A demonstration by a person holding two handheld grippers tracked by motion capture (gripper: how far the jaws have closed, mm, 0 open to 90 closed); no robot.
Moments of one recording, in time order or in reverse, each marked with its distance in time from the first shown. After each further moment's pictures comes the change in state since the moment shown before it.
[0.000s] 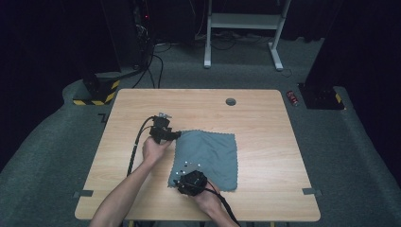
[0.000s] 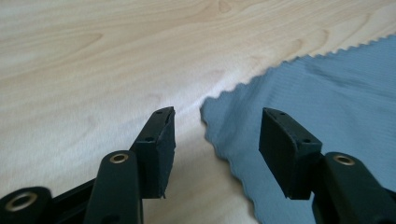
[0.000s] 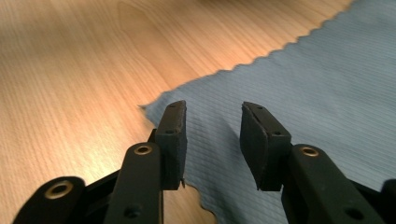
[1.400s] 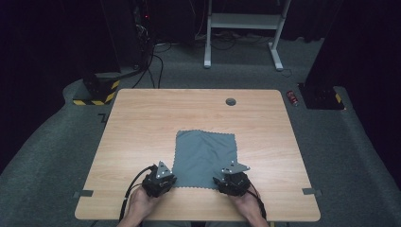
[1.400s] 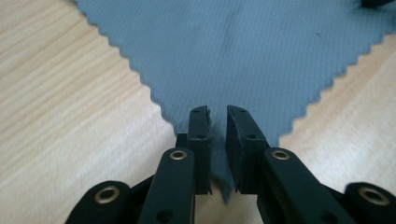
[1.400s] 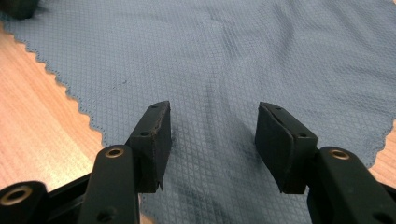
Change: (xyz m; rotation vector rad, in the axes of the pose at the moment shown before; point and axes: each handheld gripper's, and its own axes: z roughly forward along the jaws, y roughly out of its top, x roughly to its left) left arm -0.087 -0.147 -0.093 0.006 -0.063 0.300; right arm -0.073 -0.082 -0.074 -0.008 -0.163 0.153
